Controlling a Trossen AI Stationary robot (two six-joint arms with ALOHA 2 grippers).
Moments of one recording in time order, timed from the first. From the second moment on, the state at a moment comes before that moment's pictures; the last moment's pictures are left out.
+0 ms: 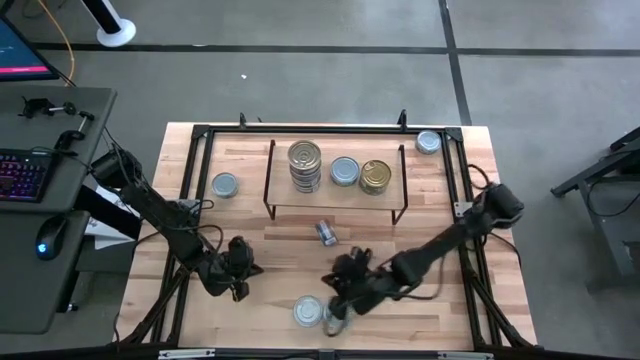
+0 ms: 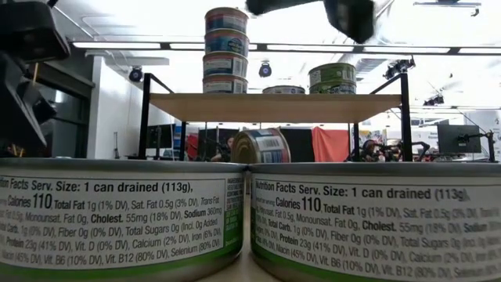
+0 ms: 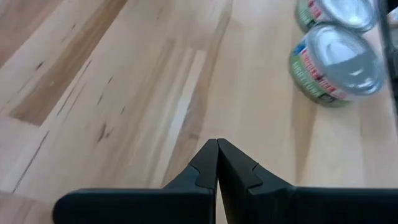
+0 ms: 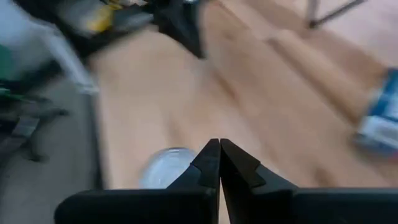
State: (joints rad) left arm -0.81 1.34 0.49 -0.08 -0.54 -1.01; right arm 0.56 1.84 1.37 -0.28 0.54 0.89
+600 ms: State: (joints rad) left arm -0.77 1.34 0.48 -0.07 -0.51 -0.86; right arm 0.28 2.01 1.71 -0.85 0.22 1.18
